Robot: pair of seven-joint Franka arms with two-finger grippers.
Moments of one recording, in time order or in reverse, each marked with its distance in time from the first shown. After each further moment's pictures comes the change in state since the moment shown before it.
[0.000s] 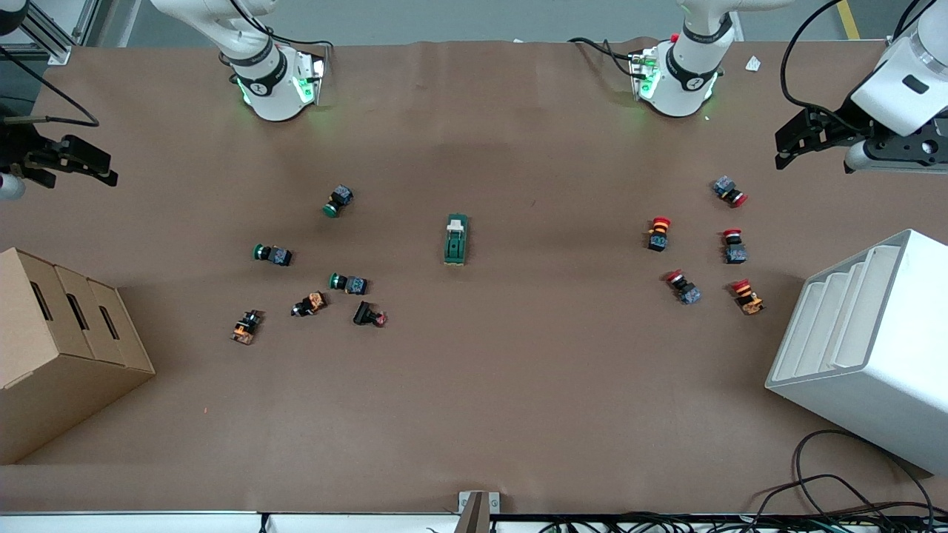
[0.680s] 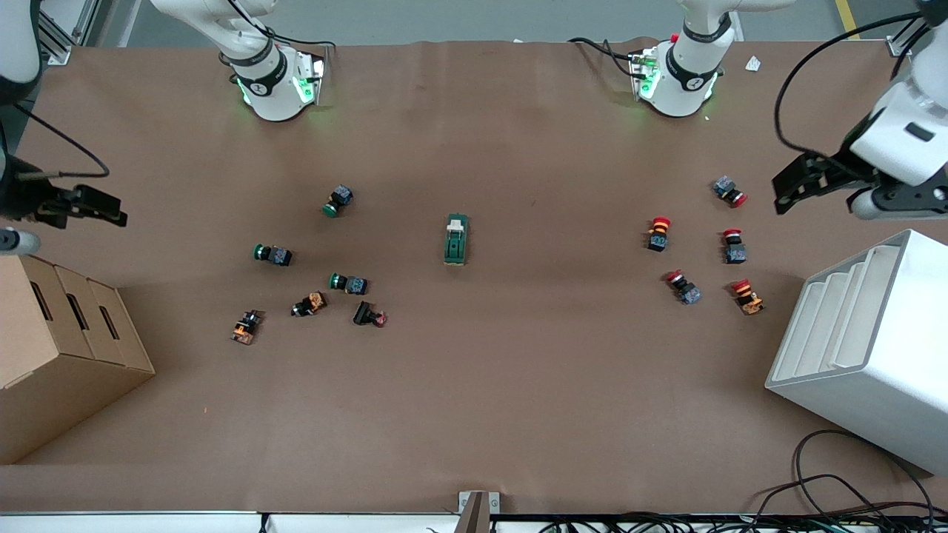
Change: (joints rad) left arm -0.018 0.164 -0.005 0.202 0.031 0.000 -0.101; right arm 0.000 0.141 0.001 0.094 0.008 0.028 -0.004
